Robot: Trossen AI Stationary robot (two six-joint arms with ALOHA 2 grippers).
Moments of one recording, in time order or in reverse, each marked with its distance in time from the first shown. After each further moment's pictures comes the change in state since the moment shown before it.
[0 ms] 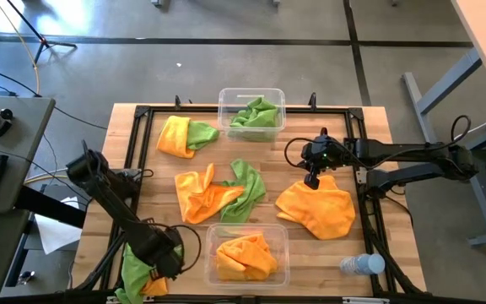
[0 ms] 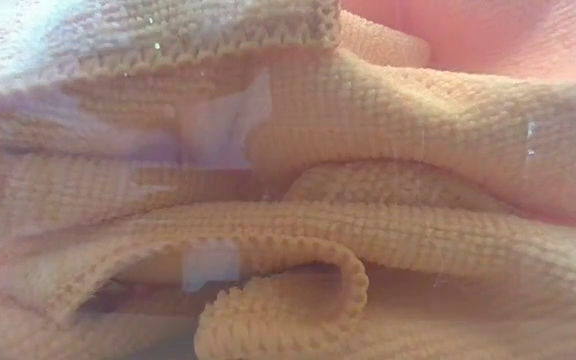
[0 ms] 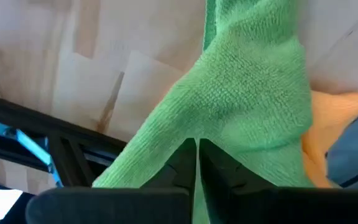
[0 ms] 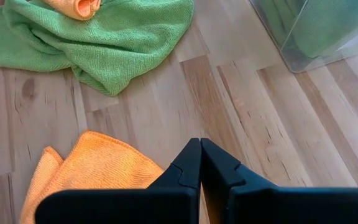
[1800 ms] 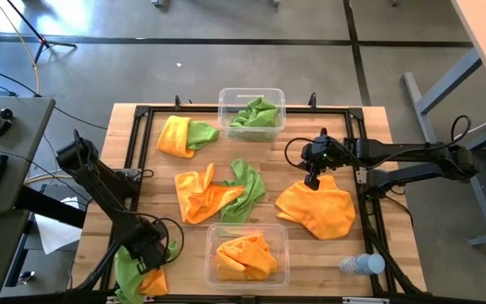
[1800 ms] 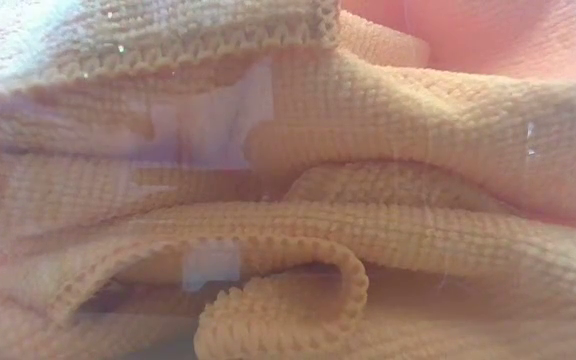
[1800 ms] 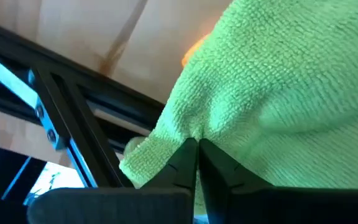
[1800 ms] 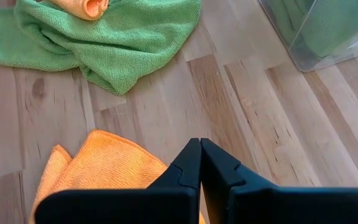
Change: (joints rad) left arm -0.055 -0.174 -0.241 0.130 0.175 -0.188; right arm 0.000 0.000 0.000 0.000 -0.026 0.007
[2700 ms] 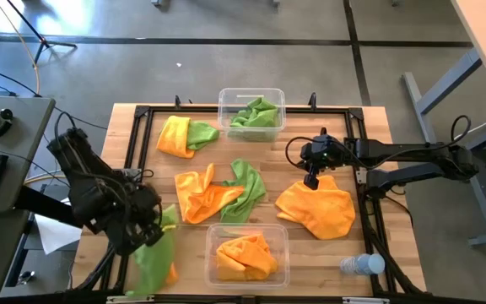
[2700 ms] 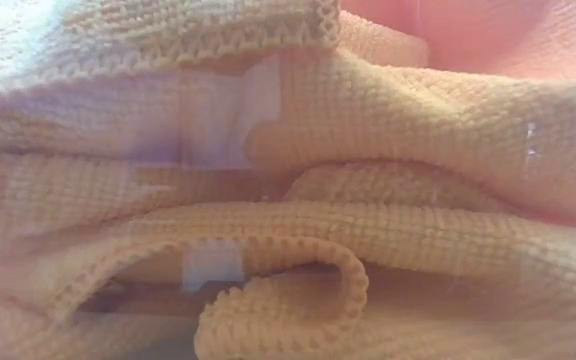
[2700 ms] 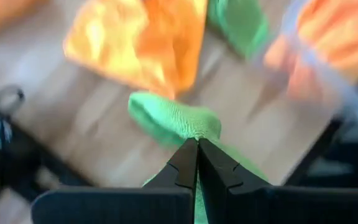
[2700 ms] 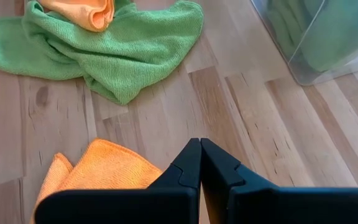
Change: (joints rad) left arm 0.010 -0.165 0.497 -0.456 -0.829 -0.151; right arm 0.000 0.000 0.000 0.035 -0.001 -0.021
